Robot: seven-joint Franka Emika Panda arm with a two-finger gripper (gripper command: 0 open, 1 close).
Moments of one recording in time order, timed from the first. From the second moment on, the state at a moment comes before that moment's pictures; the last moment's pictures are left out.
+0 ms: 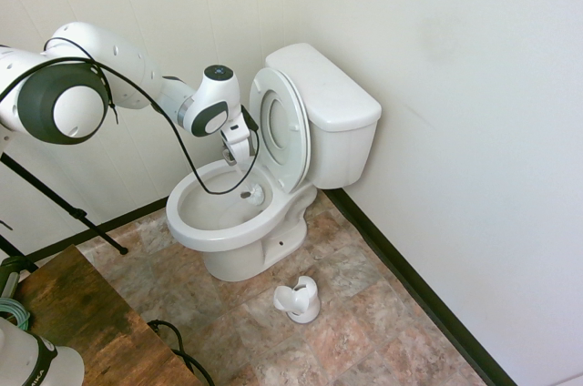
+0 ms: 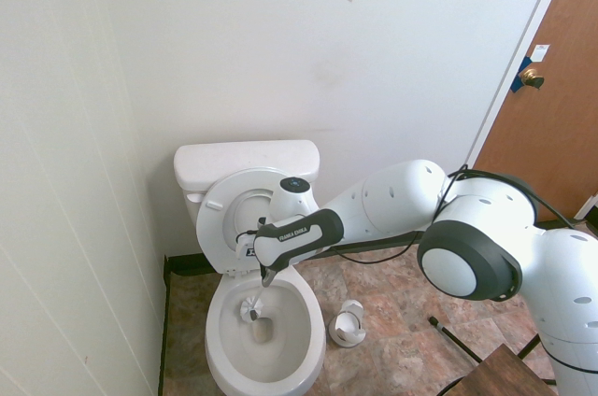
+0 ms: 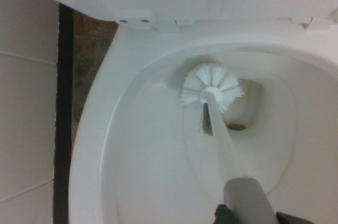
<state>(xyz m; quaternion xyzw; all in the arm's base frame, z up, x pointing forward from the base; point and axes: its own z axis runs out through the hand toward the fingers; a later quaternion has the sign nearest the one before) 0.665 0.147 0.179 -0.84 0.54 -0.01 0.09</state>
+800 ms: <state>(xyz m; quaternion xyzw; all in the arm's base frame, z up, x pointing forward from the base) 0.556 0.087 0.358 -0.82 0.56 -0.07 0.10</state>
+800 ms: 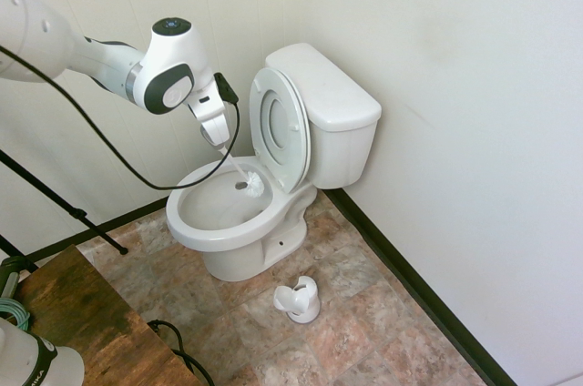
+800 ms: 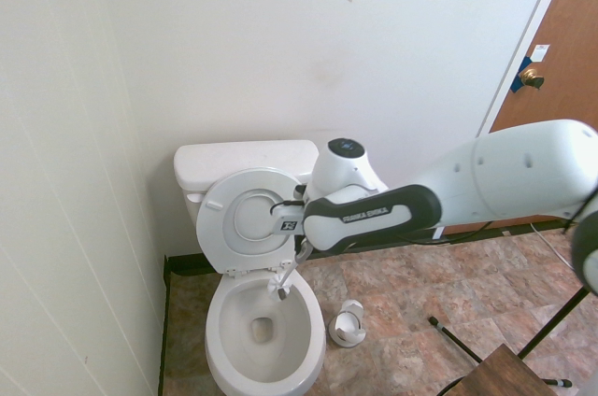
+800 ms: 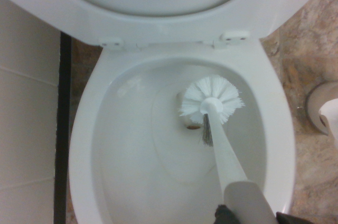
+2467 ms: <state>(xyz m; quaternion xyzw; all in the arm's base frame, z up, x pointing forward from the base) 0.545 -0.201 0.182 -0.71 0.71 0.00 0.03</state>
